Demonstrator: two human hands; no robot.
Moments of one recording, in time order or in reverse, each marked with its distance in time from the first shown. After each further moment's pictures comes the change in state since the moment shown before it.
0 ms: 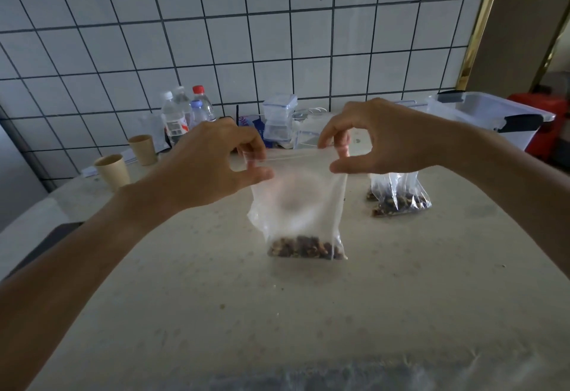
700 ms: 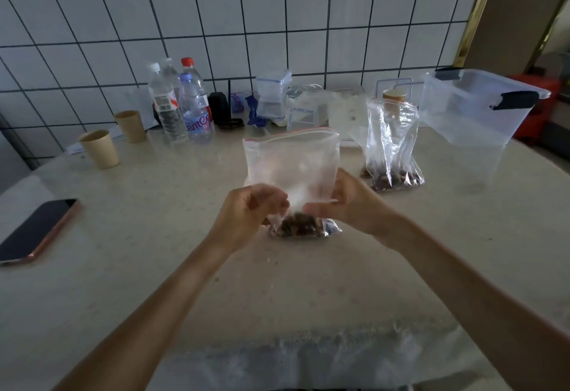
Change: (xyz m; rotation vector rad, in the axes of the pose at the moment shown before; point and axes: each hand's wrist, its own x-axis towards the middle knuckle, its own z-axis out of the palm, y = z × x) left_hand -0.065 0.020 0.146 -1.047 0.081 -0.624; right_hand -0.035 0.021 0.167 0.939 0.156 0.493
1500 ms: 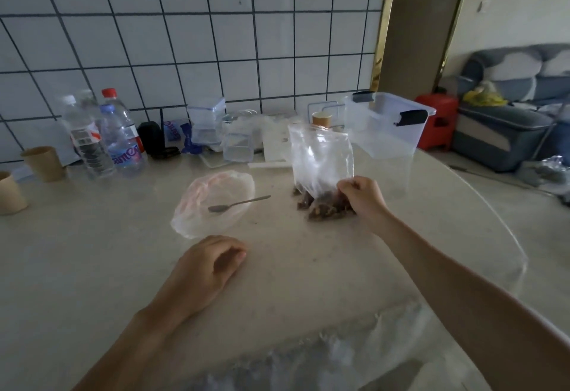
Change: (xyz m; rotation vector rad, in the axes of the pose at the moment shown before) left_hand -0.013 -0.031 0.034 0.720 -0.121 0.312; right_hand 0.002 0.069 -0.138 -0.095 0.713 0.215
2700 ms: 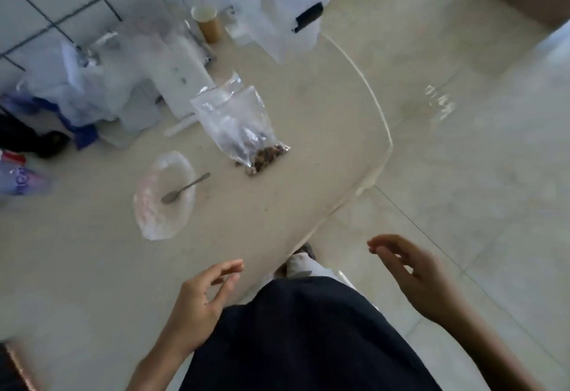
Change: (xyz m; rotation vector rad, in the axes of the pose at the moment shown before) left_hand 0.013 0.139 -0.148 -0.422 -0.794 -0.395; right_hand -0.286 -0.165 -0.187 -0.201 -0.063 0.491
